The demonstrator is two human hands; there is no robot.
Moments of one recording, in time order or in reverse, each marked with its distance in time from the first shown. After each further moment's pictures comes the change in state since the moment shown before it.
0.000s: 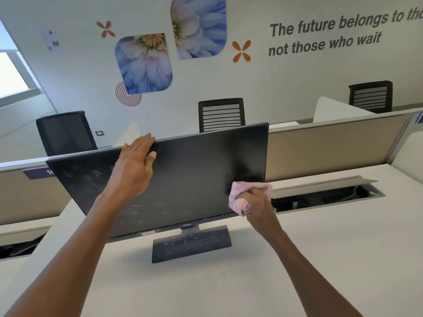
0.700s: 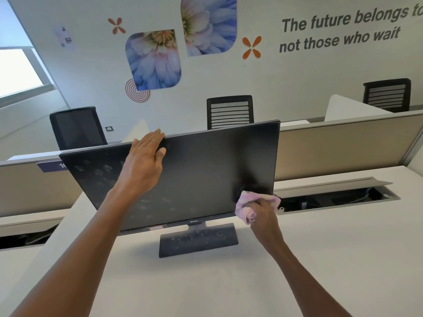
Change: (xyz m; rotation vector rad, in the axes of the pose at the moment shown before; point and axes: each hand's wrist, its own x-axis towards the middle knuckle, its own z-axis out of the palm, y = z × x) left_hand -0.002 0.001 0.001 -0.006 0.020 -0.005; right_hand -0.028 -0.016 0.018 0.071 0.069 0.116
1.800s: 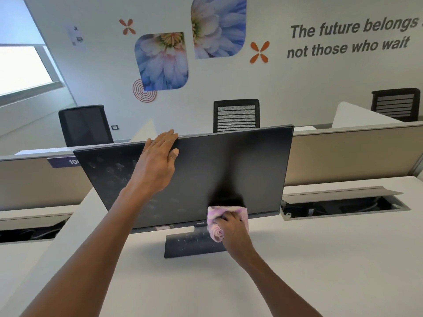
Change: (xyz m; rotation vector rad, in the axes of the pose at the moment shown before) left_hand 0.000 -0.006 0.000 -0.025 -0.014 0.026; right_hand -0.025 -0.056 0.078 -0.070 -0.295 -0.143
